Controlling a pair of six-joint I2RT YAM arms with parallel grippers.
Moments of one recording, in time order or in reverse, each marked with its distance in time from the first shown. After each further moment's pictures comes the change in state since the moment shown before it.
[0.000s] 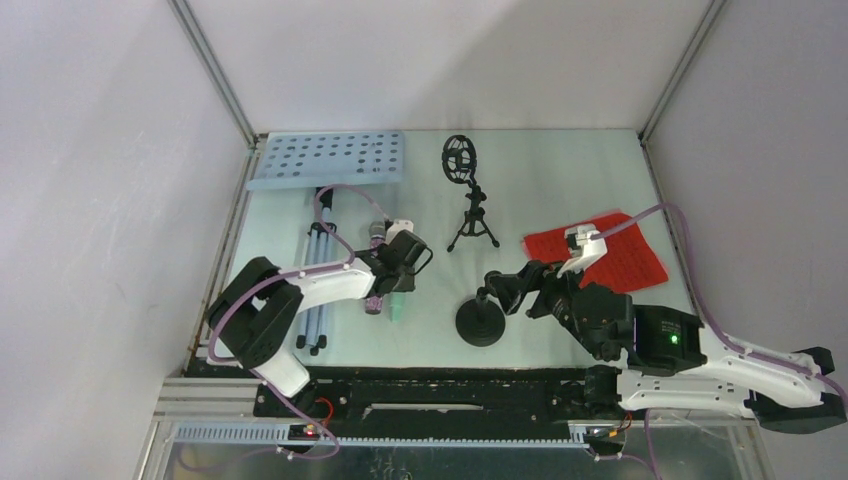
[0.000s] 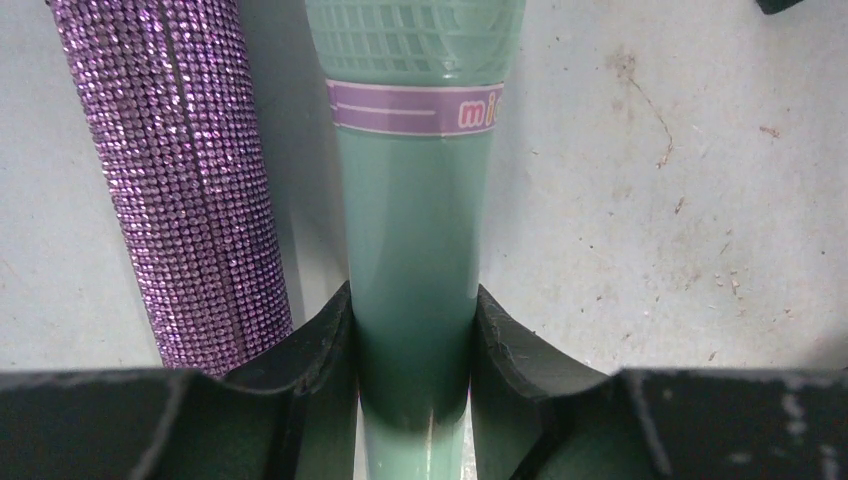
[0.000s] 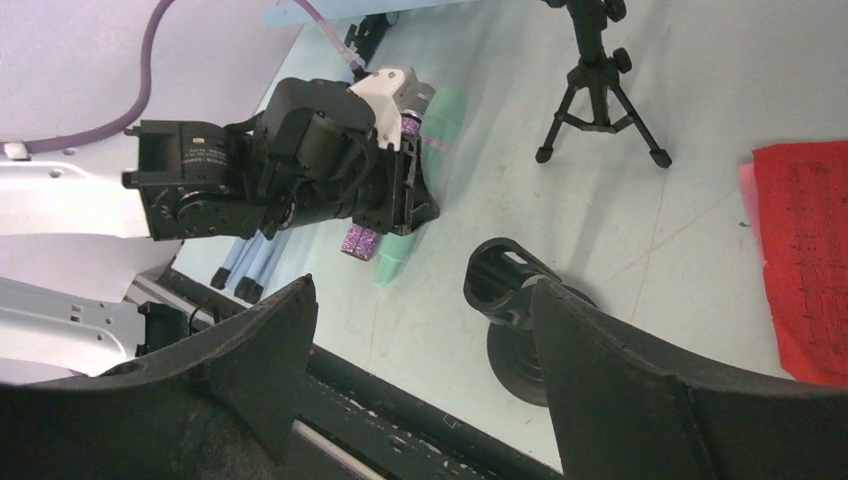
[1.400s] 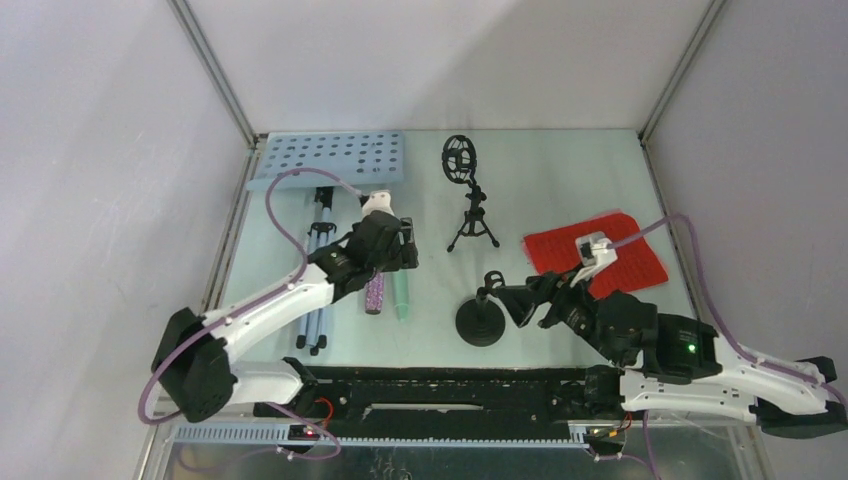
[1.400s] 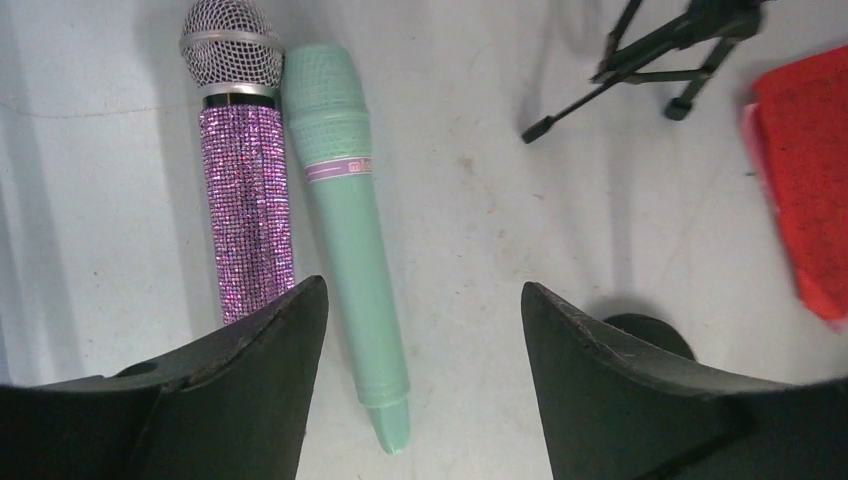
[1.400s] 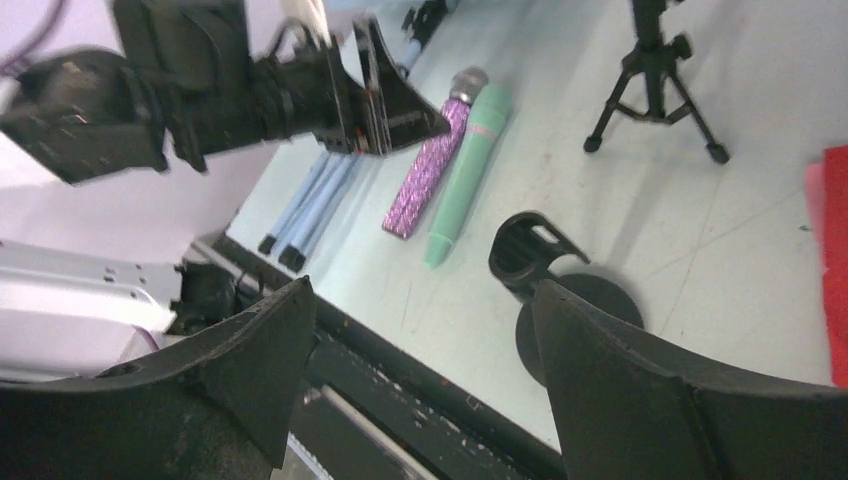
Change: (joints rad) left arm 0.019 -0.315 0.064 -0.105 0.012 -0.029; right arm 0.002 -0.143 -0.068 0.019 -0.091 -0.026
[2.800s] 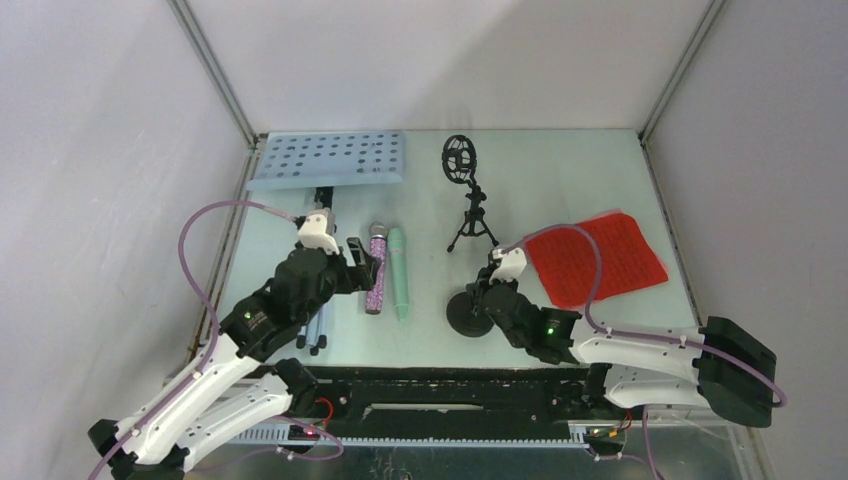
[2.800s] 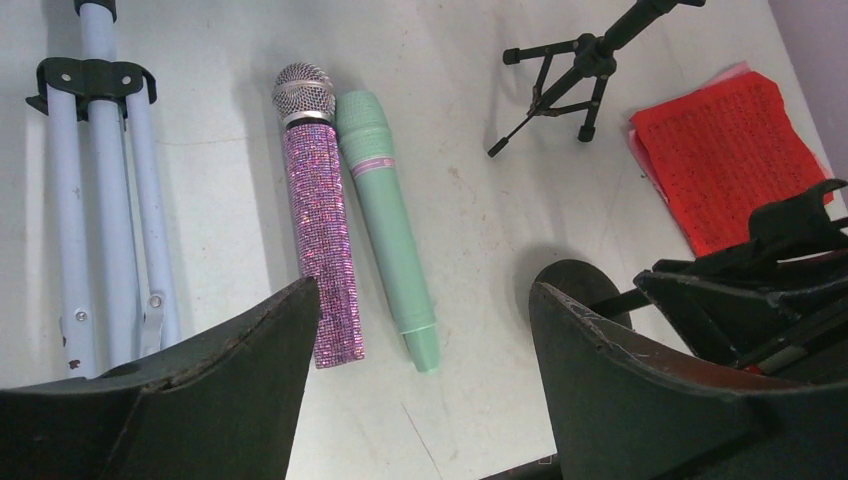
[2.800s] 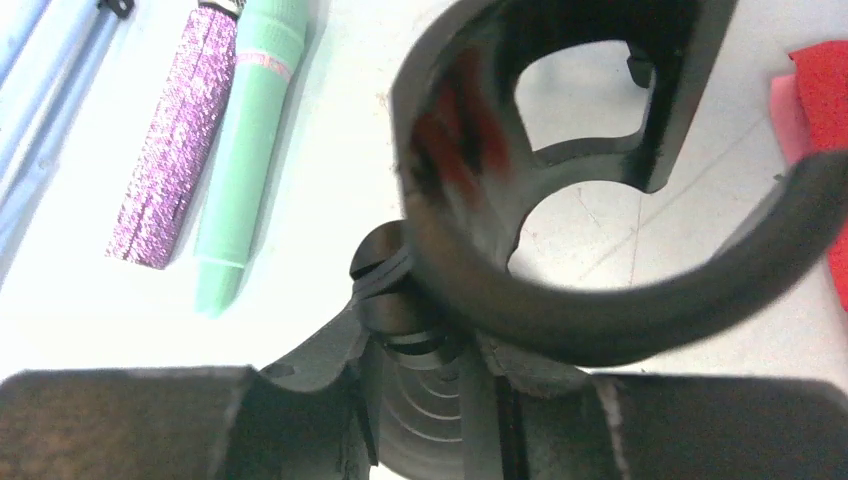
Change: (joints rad) left arm 0.000 -0.629 -0.127 -0.181 -0.005 0.082; right arm -0.222 0.596 -0.362 0.643 -0.011 -0.035
